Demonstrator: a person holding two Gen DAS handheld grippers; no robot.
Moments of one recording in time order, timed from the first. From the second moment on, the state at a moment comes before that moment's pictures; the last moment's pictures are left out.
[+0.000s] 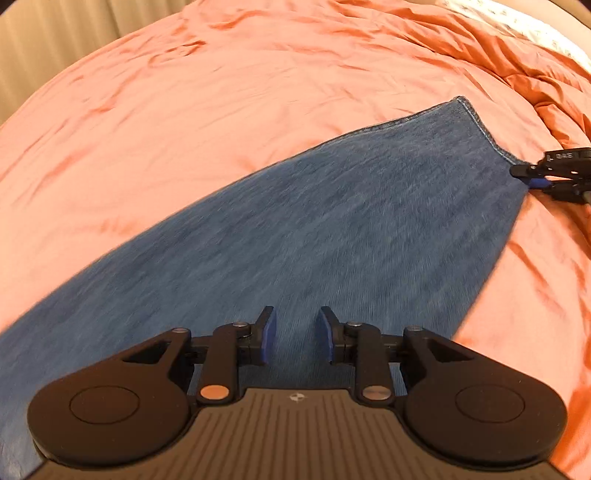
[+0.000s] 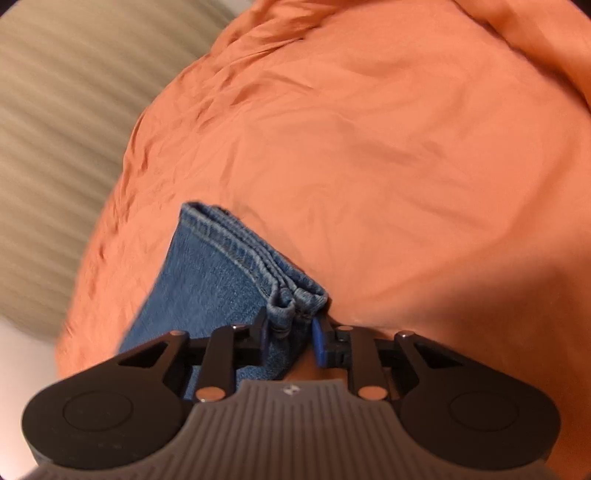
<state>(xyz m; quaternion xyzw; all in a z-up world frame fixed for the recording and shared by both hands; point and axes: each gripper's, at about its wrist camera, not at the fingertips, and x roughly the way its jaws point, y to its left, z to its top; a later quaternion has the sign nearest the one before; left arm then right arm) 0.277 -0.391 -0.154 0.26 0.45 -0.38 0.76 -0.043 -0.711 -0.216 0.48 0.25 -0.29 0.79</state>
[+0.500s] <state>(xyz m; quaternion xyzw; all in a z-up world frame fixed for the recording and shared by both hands) 0.349 -0.491 -0.185 0.26 0.43 -0.36 0.78 -0.007 -0.694 -0.167 0.28 0.36 -0.28 0.84</state>
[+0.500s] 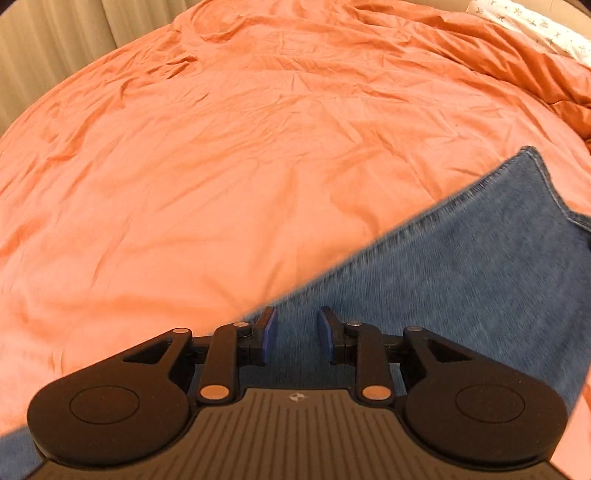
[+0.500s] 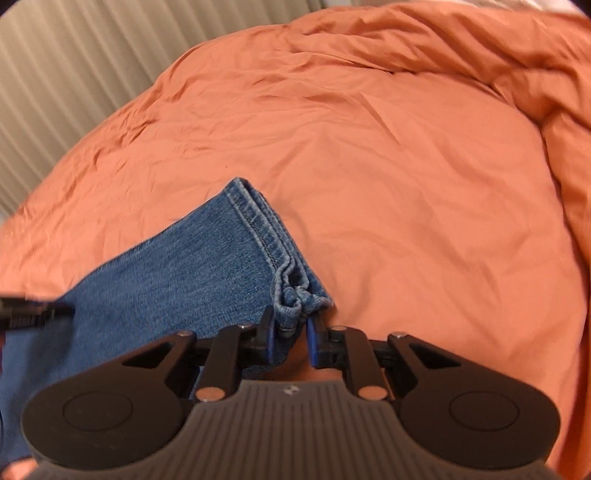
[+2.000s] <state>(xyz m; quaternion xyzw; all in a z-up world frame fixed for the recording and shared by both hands) 0.173 -0.228 -0.112 0.07 0.50 -0.19 0.84 0.124 -0.446 0.047 0.07 0.29 -0.11 0.95</state>
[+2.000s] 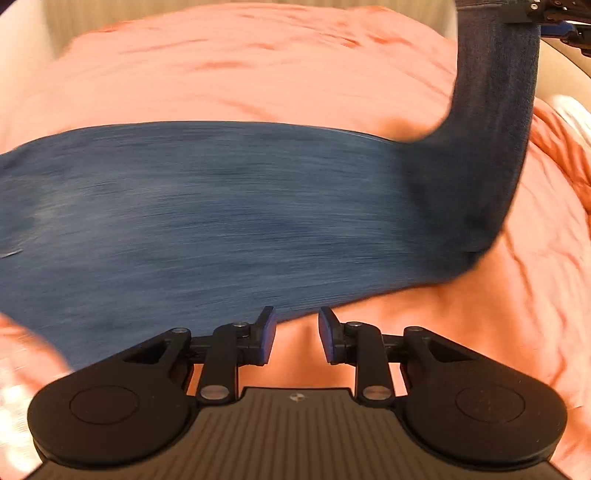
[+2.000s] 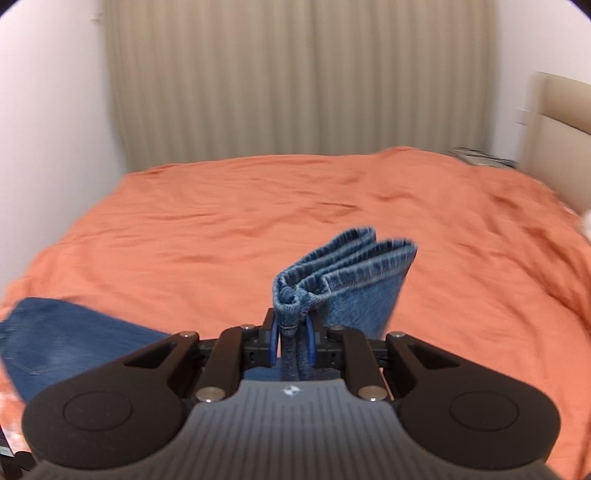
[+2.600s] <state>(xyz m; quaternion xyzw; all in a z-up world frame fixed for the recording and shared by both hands) 0.192 -0.064 -0.087 -0.07 0.48 -0.12 0.87 0.207 -0.201 -0.136 -0.03 0.47 0.03 0.88</state>
